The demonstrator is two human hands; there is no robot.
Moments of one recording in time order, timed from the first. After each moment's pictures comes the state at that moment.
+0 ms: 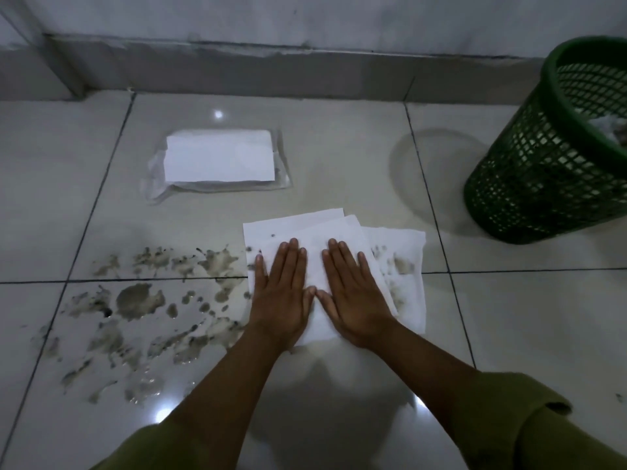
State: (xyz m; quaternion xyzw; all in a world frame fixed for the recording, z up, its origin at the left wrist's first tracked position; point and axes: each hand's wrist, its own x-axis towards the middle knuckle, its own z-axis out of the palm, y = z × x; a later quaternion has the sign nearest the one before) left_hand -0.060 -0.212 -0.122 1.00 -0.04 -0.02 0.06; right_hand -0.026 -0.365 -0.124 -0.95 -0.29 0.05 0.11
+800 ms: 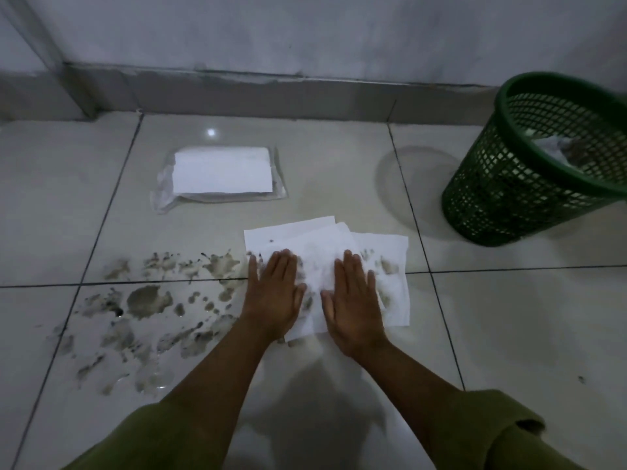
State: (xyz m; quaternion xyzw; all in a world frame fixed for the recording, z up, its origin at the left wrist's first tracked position) left_hand -0.062 -0.203 -0.091 0.99 -0.03 -0.09 0.04; right_hand -0.060 -0.356 -0.105 -0.98 -0.13 0.03 0.13
